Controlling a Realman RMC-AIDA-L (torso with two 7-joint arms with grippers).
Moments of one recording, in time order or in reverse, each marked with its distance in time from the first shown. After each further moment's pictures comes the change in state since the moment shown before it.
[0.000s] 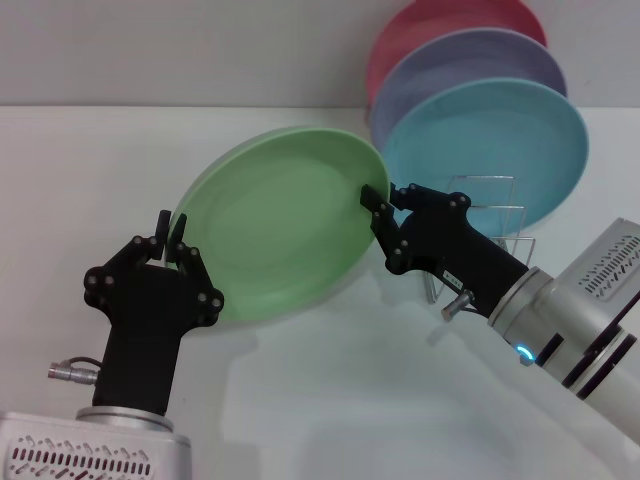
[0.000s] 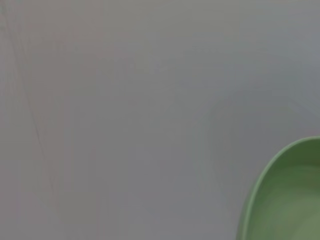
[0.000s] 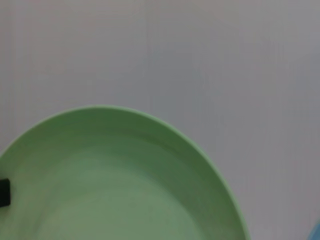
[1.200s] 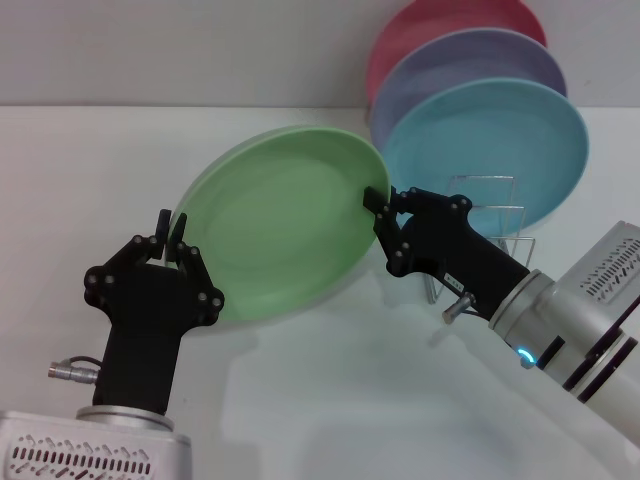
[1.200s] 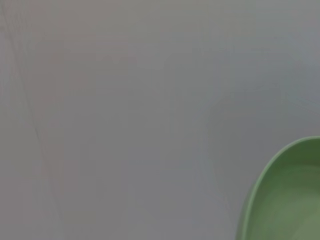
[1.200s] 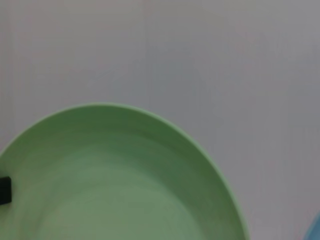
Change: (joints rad) left arm -0.002 0.000 0.000 0.000 -0.001 0.000 0.000; right arm -0.007 0.000 -0.002 0.004 0.000 0.000 0.000
